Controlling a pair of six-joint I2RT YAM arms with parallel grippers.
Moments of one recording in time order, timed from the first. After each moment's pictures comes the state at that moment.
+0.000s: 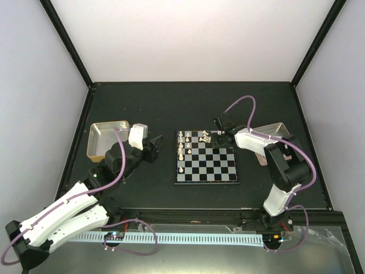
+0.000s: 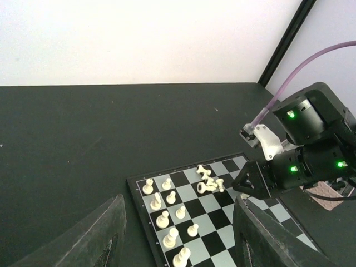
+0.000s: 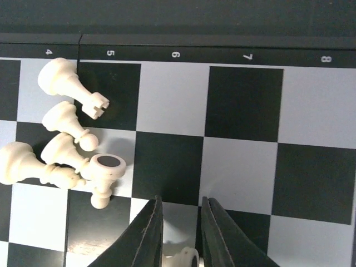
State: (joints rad) left arm -0.79 0.68 0.66 -0.23 -0.28 -0.36; right arm 0.49 1.75 1.01 -0.35 0.04 0.41
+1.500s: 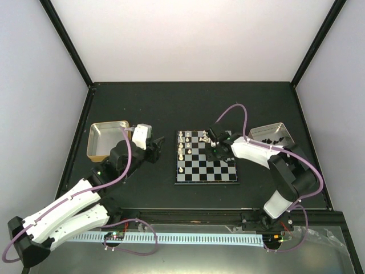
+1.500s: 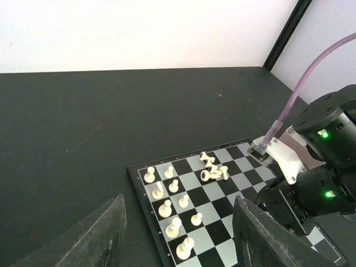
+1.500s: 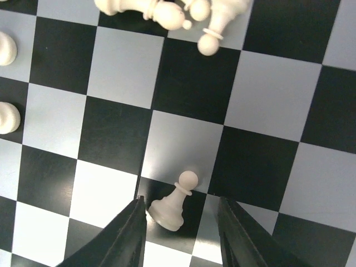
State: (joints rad) left arm -0.79 0.74 0.66 -0.24 -0.26 -0.35; right arm 0.63 1.63 0.92 -0.47 -0.02 0.44
